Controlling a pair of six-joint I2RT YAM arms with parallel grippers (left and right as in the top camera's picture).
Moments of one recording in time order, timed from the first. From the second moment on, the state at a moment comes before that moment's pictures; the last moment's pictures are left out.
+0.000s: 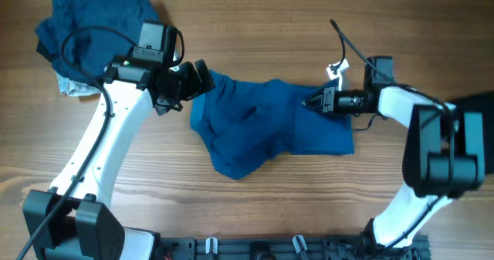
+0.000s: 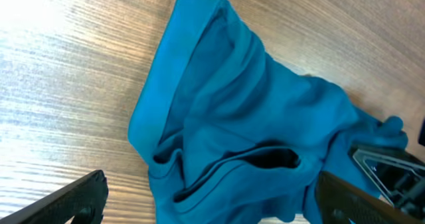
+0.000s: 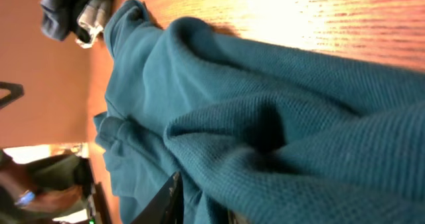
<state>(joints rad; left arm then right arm) -0.21 1.59 1.33 -0.94 0.18 -0.62 -0.06 1.98 0.98 -0.29 -1.01 0.02</state>
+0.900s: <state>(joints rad) -0.14 1.87 1.33 -0.95 0.39 -0.20 -0.06 1.39 1.02 -0.63 -0.92 0.04</state>
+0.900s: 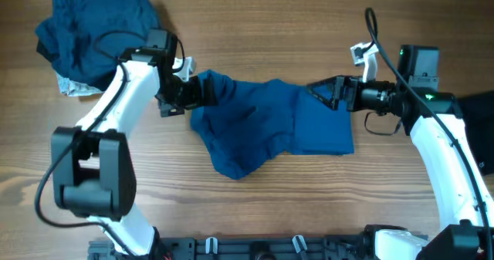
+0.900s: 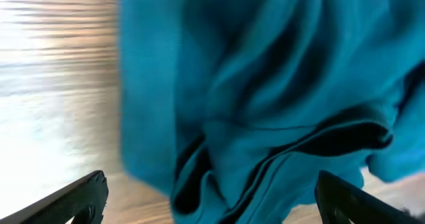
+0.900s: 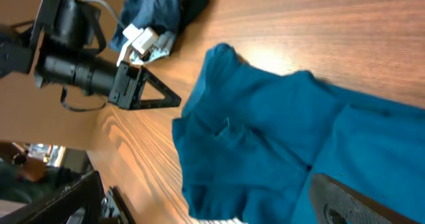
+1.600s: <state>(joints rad) -0.12 2.01 1.33 -0.91 0.45 -0.09 -0.06 1.39 1.02 -0.67 -0.91 -0.01</state>
